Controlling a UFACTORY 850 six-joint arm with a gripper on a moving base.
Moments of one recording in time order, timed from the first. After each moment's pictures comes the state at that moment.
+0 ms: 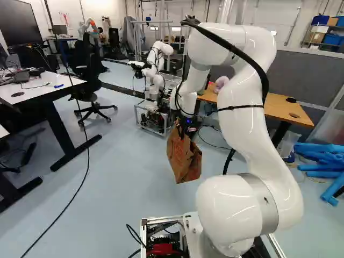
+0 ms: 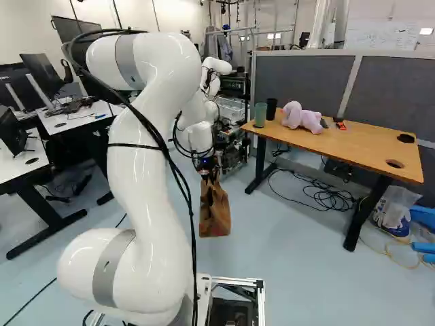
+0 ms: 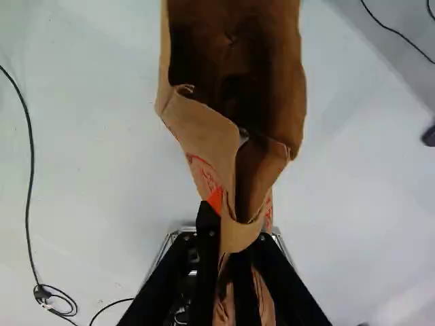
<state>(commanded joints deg) -0.5 -37.8 -61.8 0.0 -20.3 0.0</state>
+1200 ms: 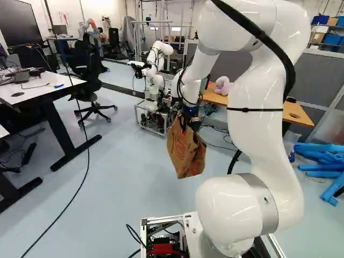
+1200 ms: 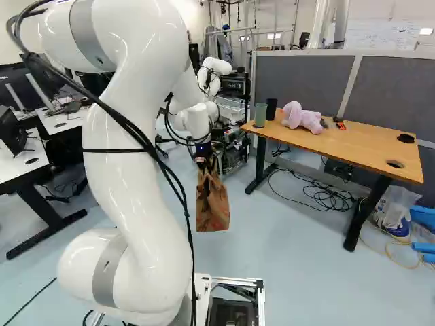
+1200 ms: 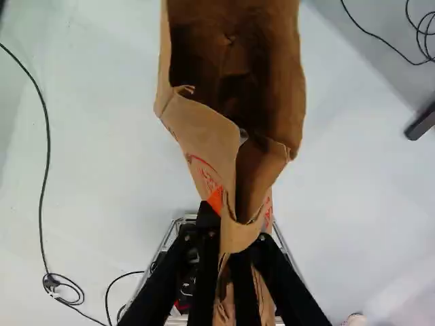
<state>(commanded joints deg) -0.5 -25.6 -57.8 0.0 -27.9 0.0</state>
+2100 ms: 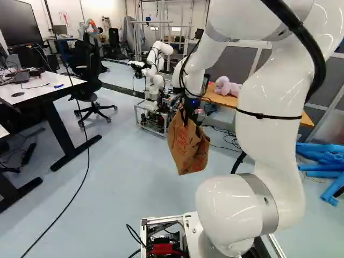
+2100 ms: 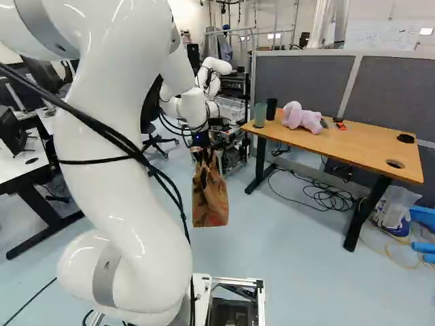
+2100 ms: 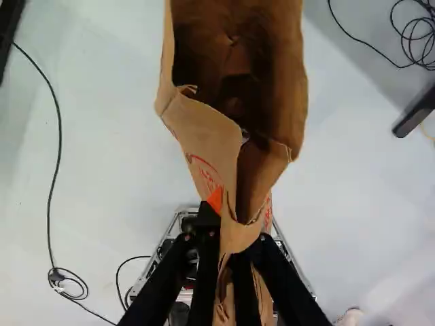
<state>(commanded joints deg) -0.5 -16.7 -55.8 0.0 -33.5 0.0</state>
